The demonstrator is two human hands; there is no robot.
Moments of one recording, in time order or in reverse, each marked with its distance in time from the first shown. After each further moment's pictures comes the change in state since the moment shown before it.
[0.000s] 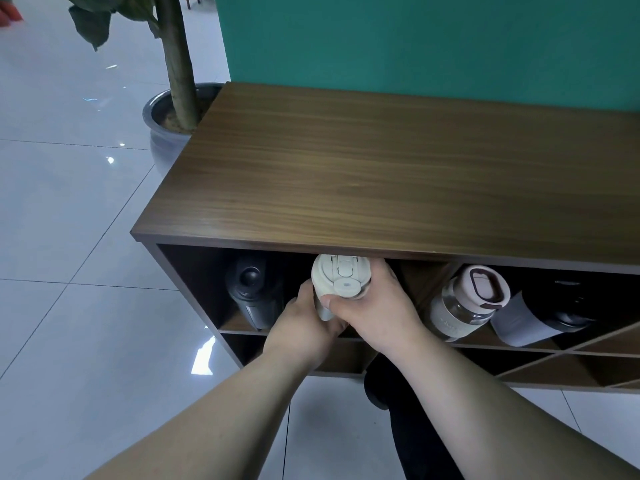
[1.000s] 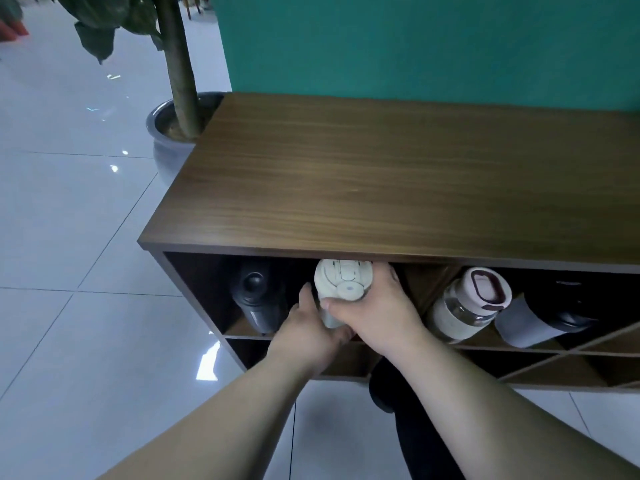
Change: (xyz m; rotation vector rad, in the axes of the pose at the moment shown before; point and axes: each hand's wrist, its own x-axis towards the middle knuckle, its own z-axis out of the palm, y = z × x) left_hand 0.002 -0.004 0.003 0.059 0.001 0.010; right_hand 0.001 0.000 0.001 0.031 0.048 -0.010
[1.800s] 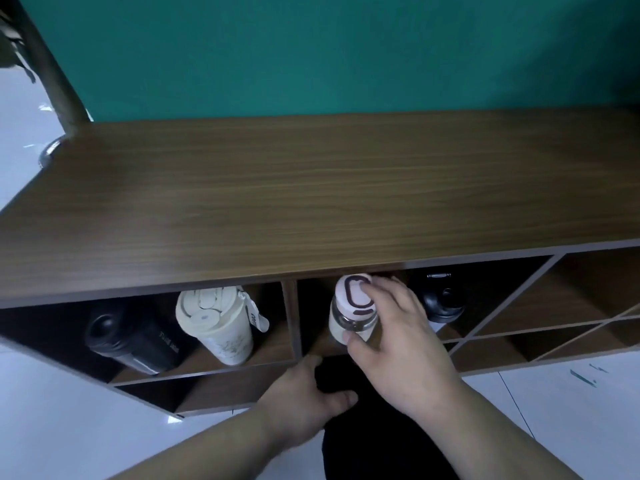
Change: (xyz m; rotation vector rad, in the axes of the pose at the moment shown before) left_hand -0.028 0.072 0.122 0.020 -0.369 0.097; right_hand -0.049 0.080 -0.169 -0.377 0.109 -0.176
